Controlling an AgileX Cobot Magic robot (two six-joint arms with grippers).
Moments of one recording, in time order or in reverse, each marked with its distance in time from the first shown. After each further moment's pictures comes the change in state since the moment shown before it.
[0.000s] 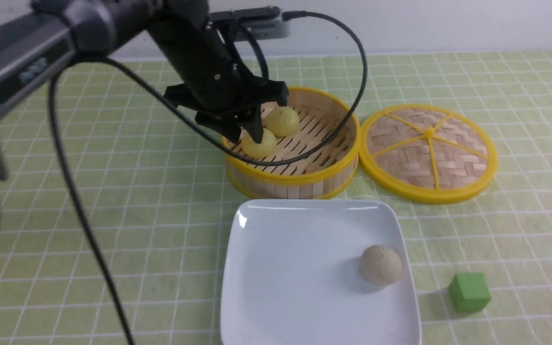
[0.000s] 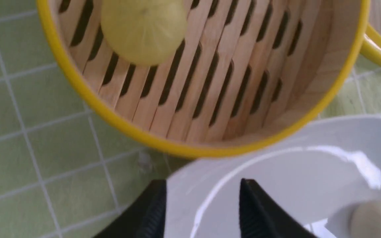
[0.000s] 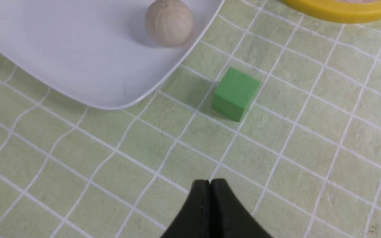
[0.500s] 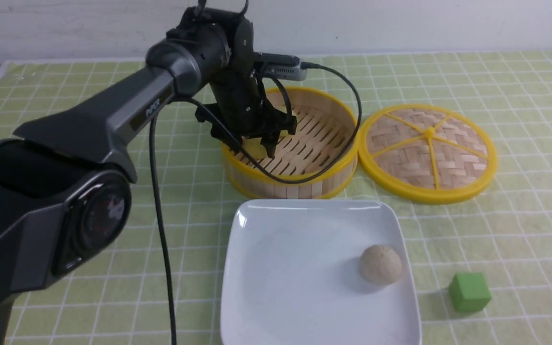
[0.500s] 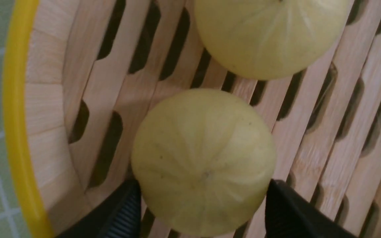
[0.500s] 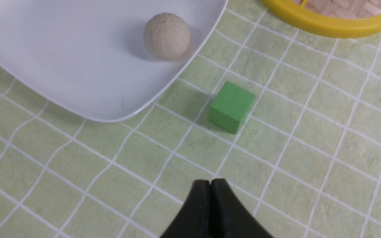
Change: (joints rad) right arm 0.000 0.000 0.000 -0.019 -0.025 0.000; left arm -0.002 0.320 -0.249 0.142 -0.064 -0.005
